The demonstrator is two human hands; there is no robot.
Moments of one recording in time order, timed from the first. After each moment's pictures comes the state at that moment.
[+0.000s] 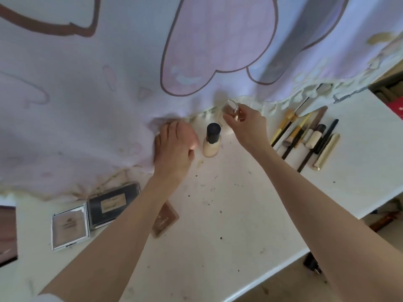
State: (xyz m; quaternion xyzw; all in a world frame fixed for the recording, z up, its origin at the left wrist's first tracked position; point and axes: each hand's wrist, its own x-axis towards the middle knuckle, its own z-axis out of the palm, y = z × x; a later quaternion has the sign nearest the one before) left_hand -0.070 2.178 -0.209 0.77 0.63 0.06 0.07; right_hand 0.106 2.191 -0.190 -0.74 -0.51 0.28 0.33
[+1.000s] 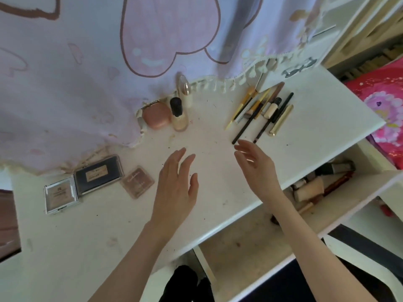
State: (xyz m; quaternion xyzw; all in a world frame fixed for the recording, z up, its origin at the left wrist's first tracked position) left_hand -0.039 2.012 -0.194 0.81 0.53 0.23 0.13; right_hand 0.146 2.004 -0.172 -0.71 -0.46 0.36 0.39
